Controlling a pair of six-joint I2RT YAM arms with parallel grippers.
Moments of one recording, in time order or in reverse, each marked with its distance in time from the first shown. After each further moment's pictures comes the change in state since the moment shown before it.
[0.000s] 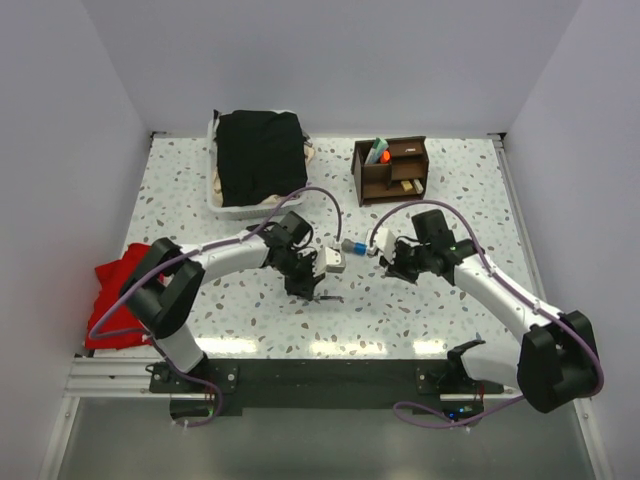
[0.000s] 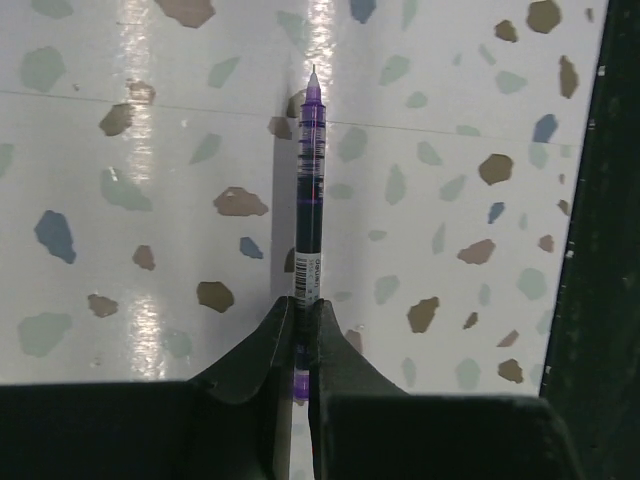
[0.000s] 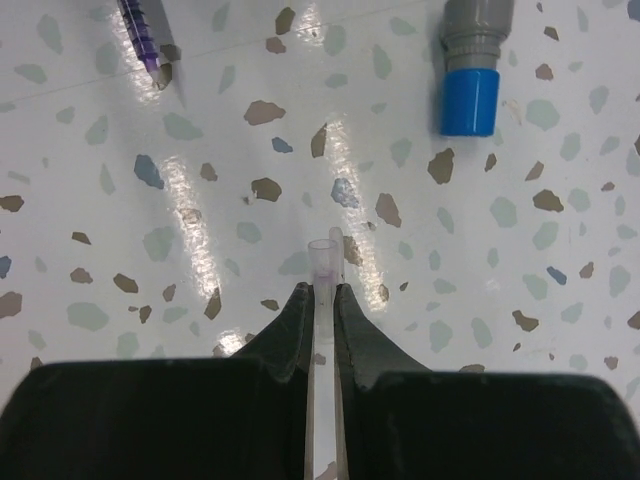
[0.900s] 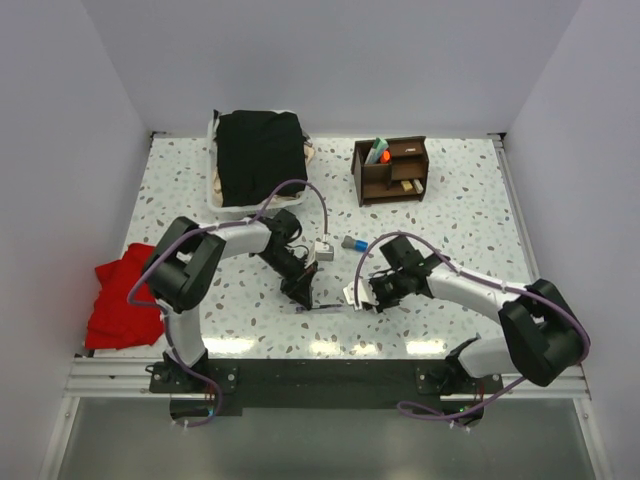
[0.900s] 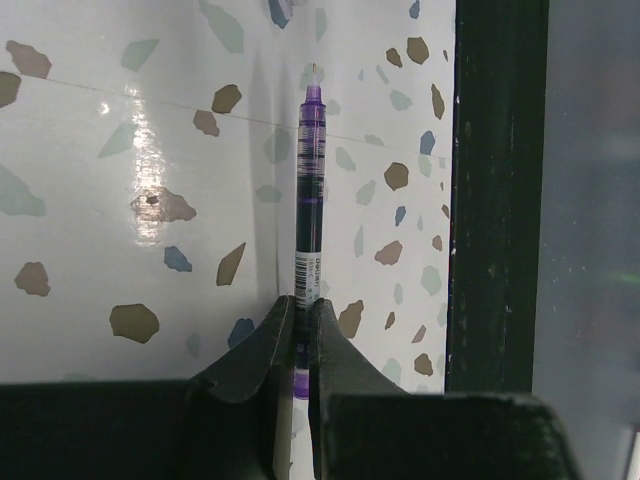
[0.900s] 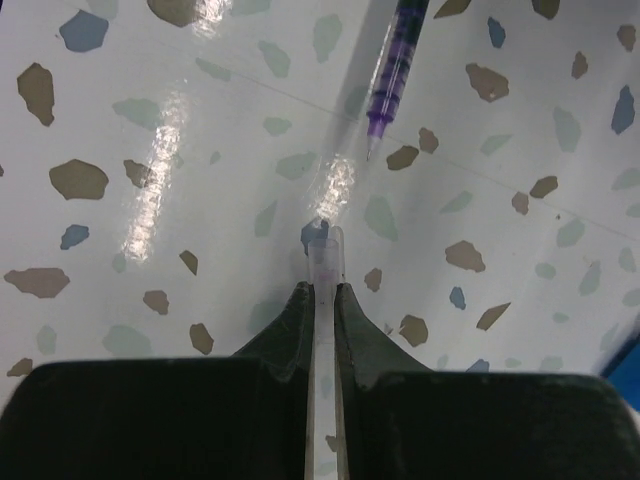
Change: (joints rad) left arm 0.129 0.195 0.076 -0.186 0.392 0.066; right arm 0.217 0.150 -0.115 0.071 -0.140 -0.444
